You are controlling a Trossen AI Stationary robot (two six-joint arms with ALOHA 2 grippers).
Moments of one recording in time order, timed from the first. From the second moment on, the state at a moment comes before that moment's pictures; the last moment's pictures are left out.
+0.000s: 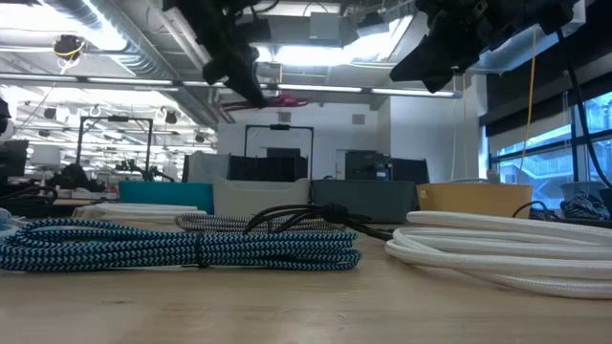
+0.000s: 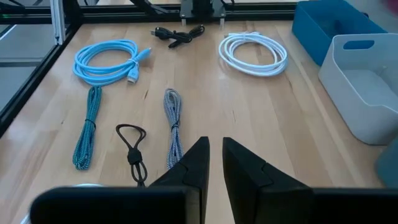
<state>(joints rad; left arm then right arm) 0.39 1.41 1.19 -0.58 -0.23 0.56 0.09 1.14 0.70 -0.08 0.06 0.07</state>
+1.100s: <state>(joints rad) 0.75 2.02 1.38 -0.57 0.04 0.68 0.09 1.14 0.70 -0.07 0.06 0.02</state>
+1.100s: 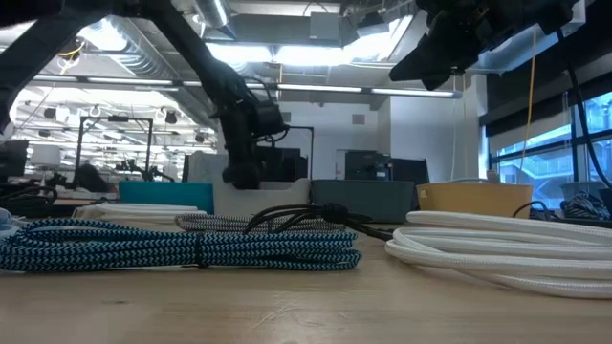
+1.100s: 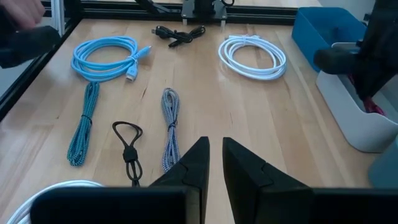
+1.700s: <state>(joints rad) 0.69 1.87 1.40 -0.69 -0.16 0.61 0.09 1.14 0.70 -0.08 0.06 0.03</state>
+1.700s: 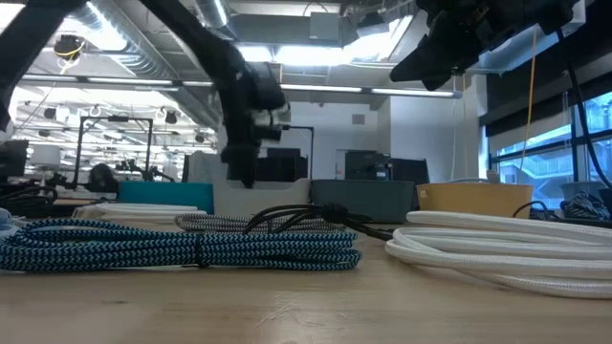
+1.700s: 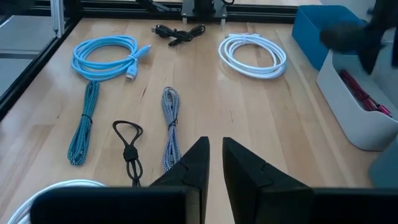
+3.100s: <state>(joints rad) -0.40 1.37 0.95 -0.95 -0.14 -0.65 0.09 1.14 0.70 -0.09 0.05 0.10</state>
